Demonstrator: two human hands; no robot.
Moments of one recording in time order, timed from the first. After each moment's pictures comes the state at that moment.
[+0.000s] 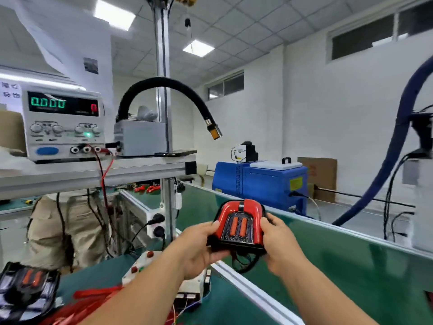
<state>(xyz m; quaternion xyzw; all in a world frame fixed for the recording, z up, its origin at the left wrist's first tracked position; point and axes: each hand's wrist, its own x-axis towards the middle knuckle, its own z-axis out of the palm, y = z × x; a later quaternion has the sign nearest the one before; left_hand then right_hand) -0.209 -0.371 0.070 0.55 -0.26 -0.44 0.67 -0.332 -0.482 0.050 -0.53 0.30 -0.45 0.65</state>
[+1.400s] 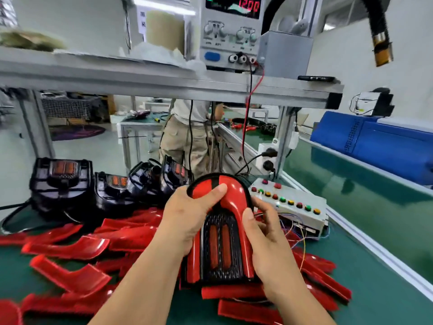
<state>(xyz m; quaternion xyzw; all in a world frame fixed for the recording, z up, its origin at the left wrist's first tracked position) -0.124 -0.144 -0.009 0.65 -0.15 -0.12 0.74 -0.225 -0.256 -0.038 -0.67 0.08 -0.26 0.70</state>
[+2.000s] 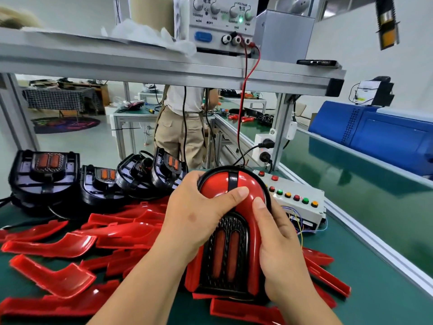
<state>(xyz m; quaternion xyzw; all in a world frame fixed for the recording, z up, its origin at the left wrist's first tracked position) -0.147 -0.159 -0.007 0.68 -0.21 -0.02 0.70 -0.225 -0.266 -0.044 -0.58 0.03 -0.30 0.76</state>
